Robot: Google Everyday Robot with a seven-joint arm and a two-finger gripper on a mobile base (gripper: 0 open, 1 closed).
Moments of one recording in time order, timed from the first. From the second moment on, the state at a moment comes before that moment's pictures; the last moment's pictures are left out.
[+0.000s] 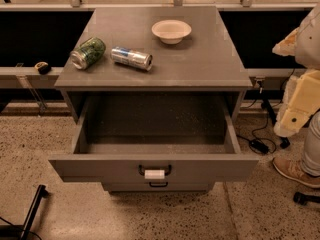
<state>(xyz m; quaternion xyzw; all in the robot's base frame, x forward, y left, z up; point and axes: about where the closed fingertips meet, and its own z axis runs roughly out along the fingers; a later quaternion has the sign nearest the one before) 0.438 -0.217 0.976 -0.60 0.78 -0.03 0.16</state>
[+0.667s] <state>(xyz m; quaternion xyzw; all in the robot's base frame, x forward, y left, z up) 0.464 -0.177 0.985 -0.65 0.74 -0.05 0.18</state>
